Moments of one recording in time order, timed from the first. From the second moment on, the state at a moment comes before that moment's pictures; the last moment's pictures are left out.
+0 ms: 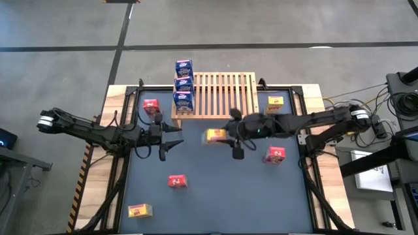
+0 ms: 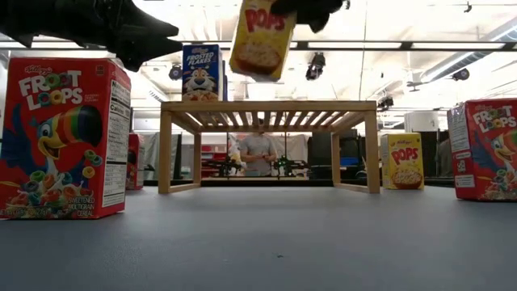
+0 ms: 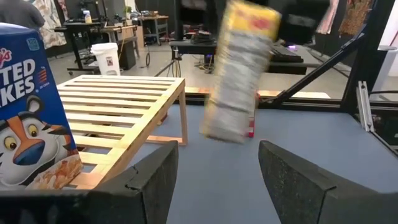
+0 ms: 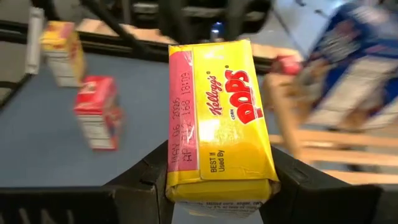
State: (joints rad) left arm -0.16 0.82 0.37 0.35 -0.33 -0.03; right arm 0.05 1.38 1.15 -0.18 0.08 -0.13
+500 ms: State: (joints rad) left arm -0.16 0.82 0.38 0.37 -0.33 -0.04; right arm -0.42 1.48 1.41 -0.31 -0.25 -0.29
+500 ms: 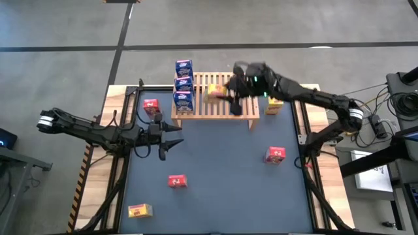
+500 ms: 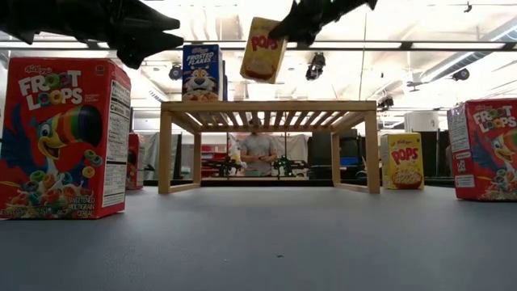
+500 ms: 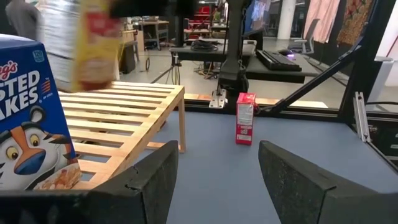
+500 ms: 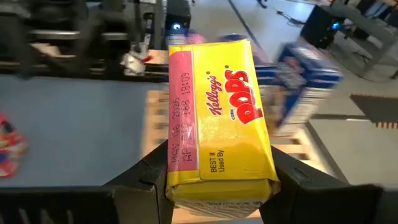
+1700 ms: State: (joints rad) left arm -0.16 0.82 0.38 0.33 -0.33 -0.04; right arm -0.74 1.93 1.91 -0.64 -0.56 -0.49
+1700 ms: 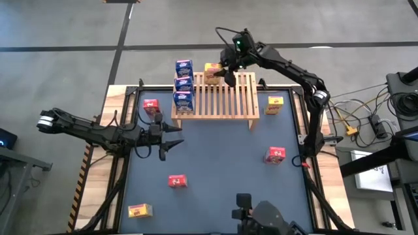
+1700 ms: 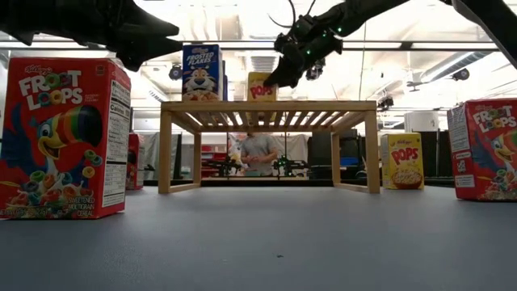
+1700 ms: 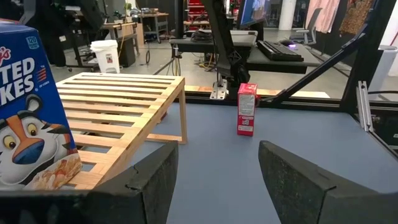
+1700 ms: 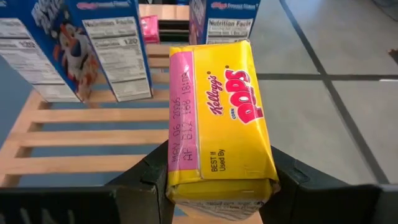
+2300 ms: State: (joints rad) left arm -0.16 0.82 0.38 0.31 -0.33 -0.04; right arm -0.74 1.96 1.91 -0.65 -0.55 -0.49
